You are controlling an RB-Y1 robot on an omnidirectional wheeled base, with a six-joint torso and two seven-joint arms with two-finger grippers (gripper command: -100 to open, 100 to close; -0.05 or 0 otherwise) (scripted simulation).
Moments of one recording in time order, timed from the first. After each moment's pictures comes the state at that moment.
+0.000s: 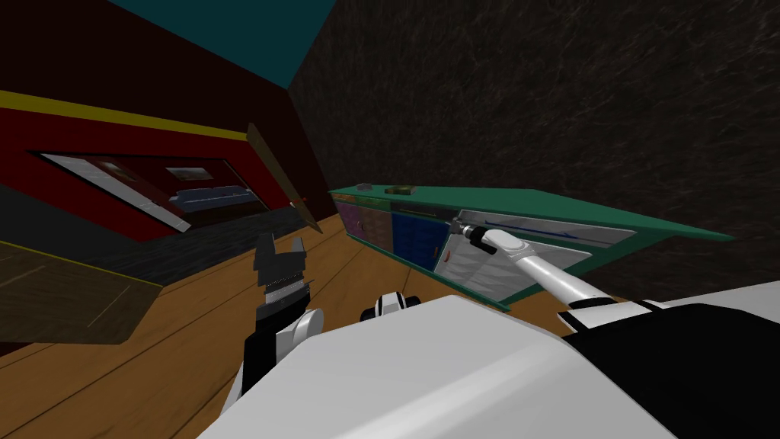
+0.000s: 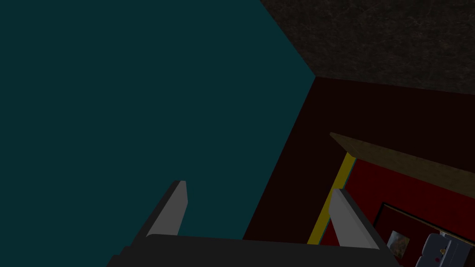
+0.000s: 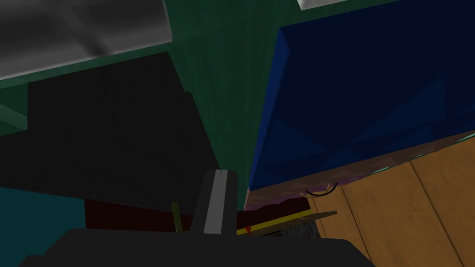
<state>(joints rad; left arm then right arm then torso) 0.50 -0.01 0.05 -2.33 0.10 -0.47 -0.10 0.07 -0.98 -0.15 -1.43 1.17 -0.34 0.80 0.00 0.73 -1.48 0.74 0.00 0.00</state>
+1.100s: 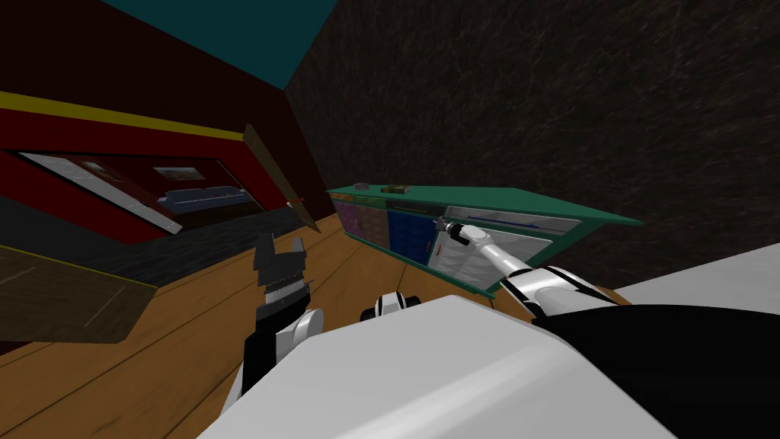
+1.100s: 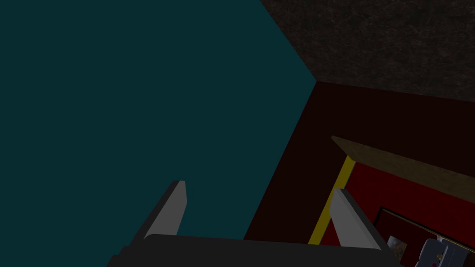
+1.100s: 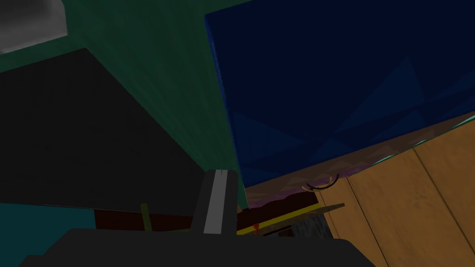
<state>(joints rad) 0.50 -0.01 0.05 -2.33 0.10 -0.47 -0.10 -0.27 -0.85 0.02 -1.12 1.20 -0.36 0.86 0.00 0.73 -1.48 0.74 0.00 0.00</state>
